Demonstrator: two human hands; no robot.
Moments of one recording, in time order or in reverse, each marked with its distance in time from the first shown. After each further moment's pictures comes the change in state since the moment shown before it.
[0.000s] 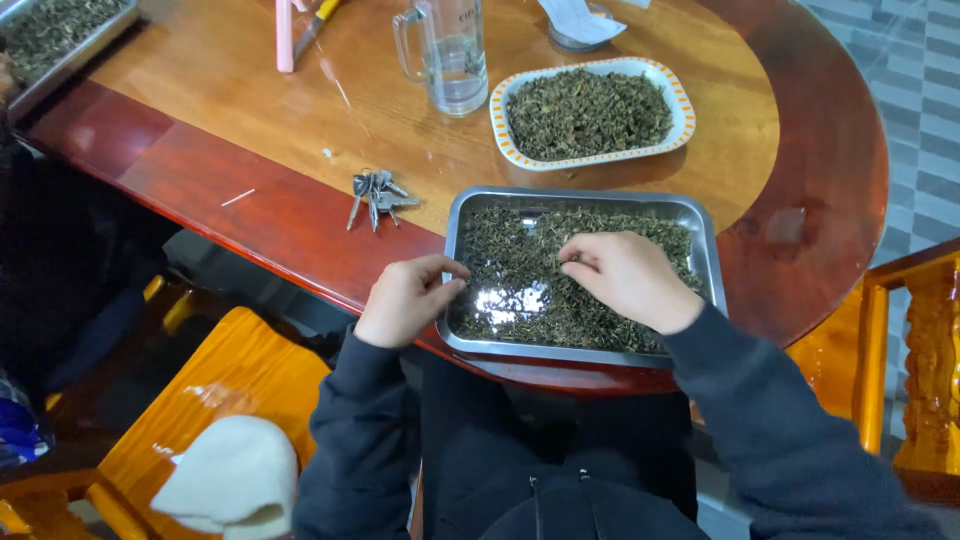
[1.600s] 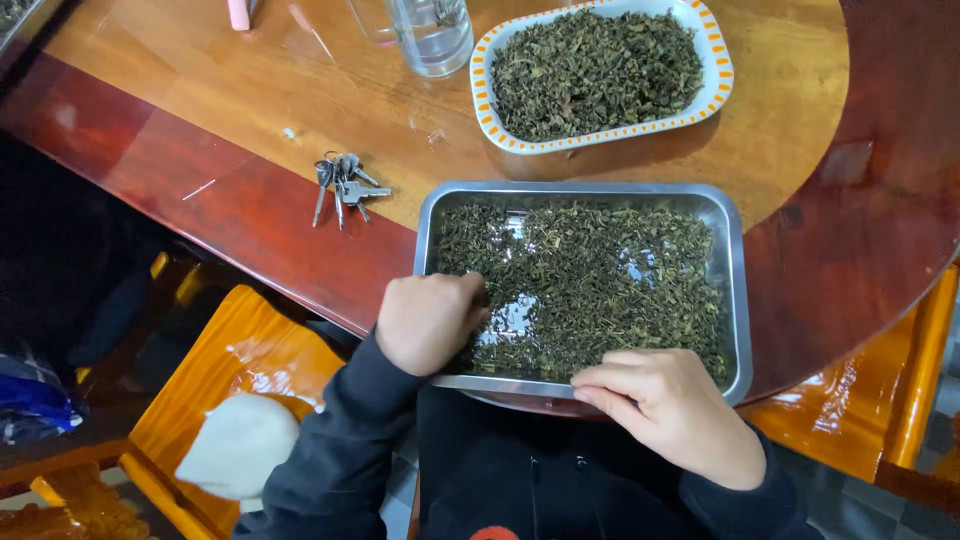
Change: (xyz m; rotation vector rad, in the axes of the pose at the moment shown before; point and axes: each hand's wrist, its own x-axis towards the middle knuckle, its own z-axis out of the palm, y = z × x) left_hand 0.033 0.011 0.060 0.823 -0.249 0.153; right_hand -0.075 0.054 0.028 0.213 0.031 -0.407
